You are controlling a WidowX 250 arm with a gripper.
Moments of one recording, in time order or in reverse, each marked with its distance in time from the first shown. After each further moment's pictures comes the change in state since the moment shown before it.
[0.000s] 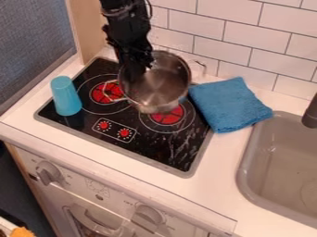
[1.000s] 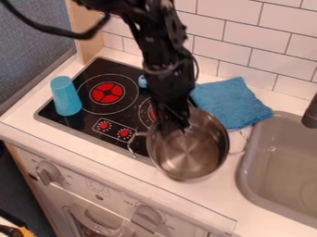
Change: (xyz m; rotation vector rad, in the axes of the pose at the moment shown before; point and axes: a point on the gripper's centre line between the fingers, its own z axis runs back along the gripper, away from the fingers) arm -0.022 -0.089 -0.037 -0.018 0.077 -0.223
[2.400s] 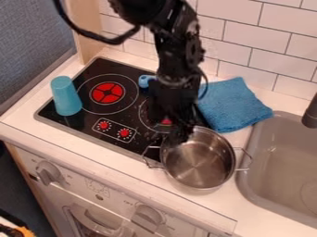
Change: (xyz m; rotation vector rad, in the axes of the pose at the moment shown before) arm 0.003 0.020 -0.009 0.121 0.098 0.090
